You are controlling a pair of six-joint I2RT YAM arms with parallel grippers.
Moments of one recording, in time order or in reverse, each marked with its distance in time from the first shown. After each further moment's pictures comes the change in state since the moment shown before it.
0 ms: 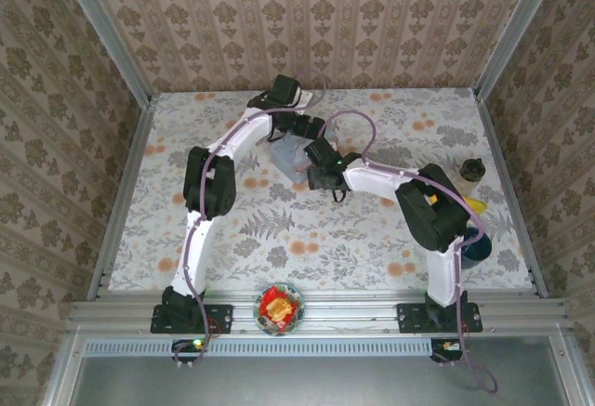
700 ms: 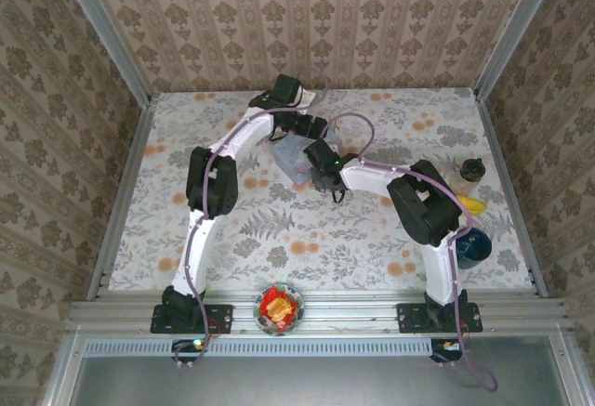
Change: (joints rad) left arm -0.001 0.032 0.047 -0.016 0.060 0.009; right arm -0.018 0.058 0.011 0.010 0.014 0.042
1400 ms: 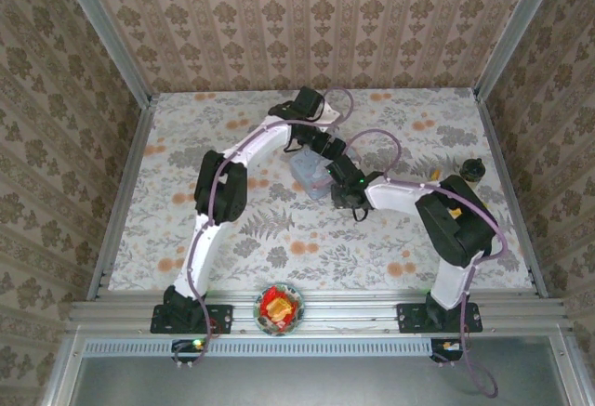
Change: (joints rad) left arm -0.111 -0.041 -0.082 -0.044 0.003 0.128; right arm -0.020 -0.270 -0.365 0.089 -0.067 0.028
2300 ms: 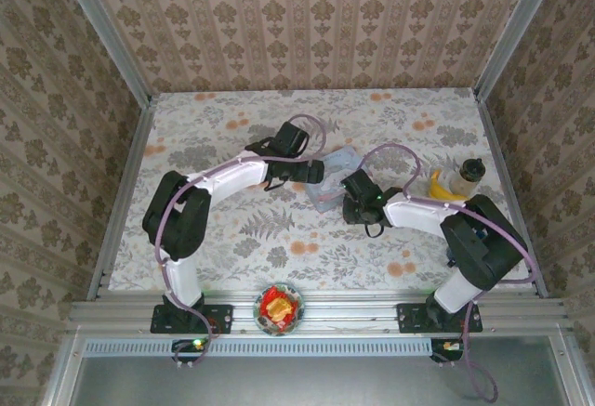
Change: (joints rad) left arm -0.071 -0.511 -0.783 0.294 -0.341 -0.463; right arm 0.001 -0.195 -0.208 0.015 -0.077 0.068
